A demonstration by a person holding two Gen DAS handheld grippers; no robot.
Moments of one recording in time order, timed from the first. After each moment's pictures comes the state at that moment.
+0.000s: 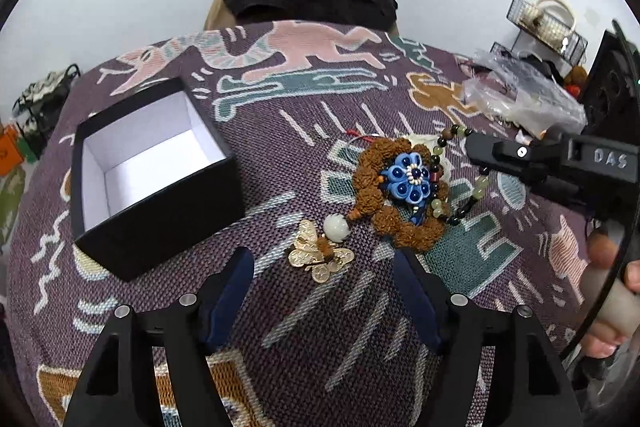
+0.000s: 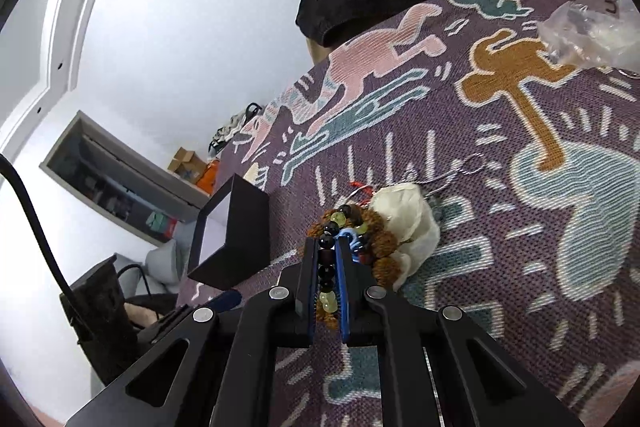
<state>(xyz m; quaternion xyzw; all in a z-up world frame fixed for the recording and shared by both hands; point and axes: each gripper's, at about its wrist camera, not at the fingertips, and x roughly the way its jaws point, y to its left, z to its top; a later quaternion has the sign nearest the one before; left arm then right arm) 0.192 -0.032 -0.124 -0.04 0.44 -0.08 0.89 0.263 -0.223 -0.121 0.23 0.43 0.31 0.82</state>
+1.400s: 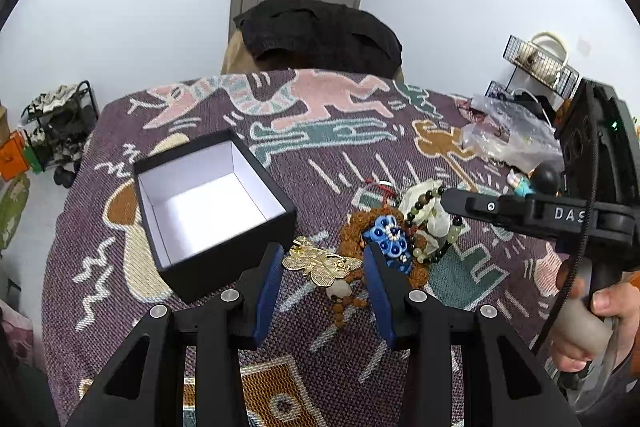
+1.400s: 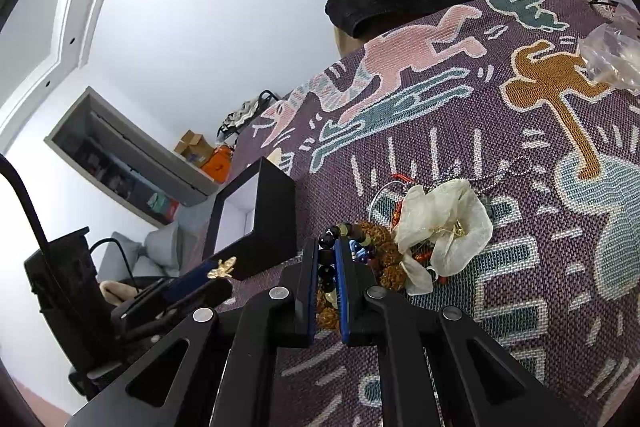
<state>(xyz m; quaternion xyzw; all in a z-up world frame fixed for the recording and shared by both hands) 0.170 0.007 -0.080 -0.07 0.38 -0.07 0.92 0.254 -0.186 -0.108 0.20 0.42 0.34 0.82</state>
